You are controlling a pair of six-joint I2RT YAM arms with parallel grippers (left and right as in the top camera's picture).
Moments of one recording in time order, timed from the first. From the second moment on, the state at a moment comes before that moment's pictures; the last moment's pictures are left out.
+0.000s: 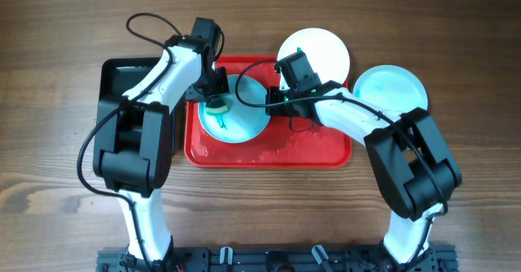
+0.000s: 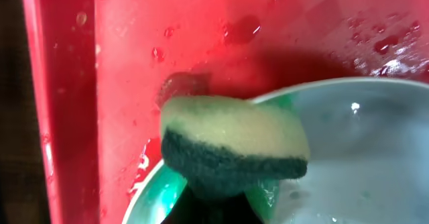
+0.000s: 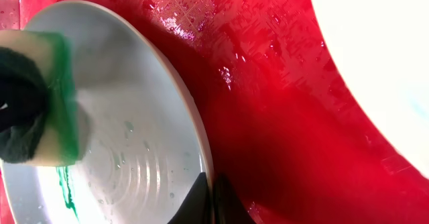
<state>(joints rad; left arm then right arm) -0.25 2.10 1.50 -0.86 0.03 -0.39 0.51 1.99 1.16 -0.22 -0.26 0.54</state>
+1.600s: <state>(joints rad) -0.30 2.09 1.40 -0.70 0.47 -0.18 0.50 1.99 1.17 -0.22 -0.22 0.56</state>
